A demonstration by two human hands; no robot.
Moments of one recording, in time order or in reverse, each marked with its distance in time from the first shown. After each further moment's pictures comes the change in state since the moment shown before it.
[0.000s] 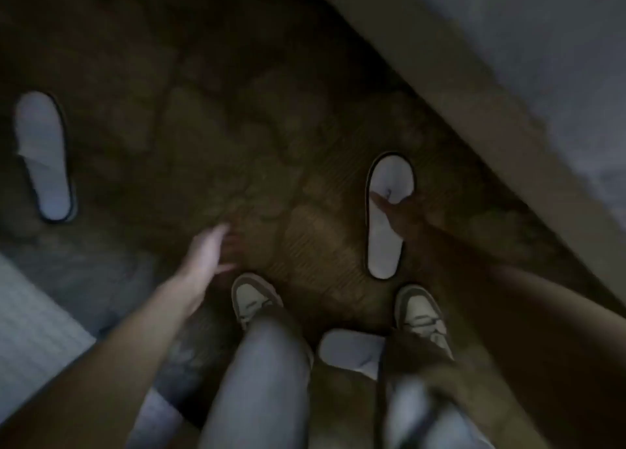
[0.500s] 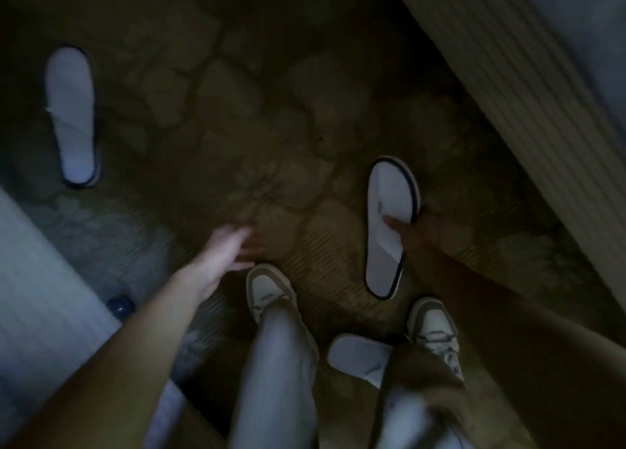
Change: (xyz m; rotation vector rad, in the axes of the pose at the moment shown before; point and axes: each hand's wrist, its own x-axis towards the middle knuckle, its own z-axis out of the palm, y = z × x) left_hand 0.008 -0.021 -0.031 -0.008 -0.154 -0.051; right_hand -0.025 -0.002 0.032 -0.103 0.111 -0.104
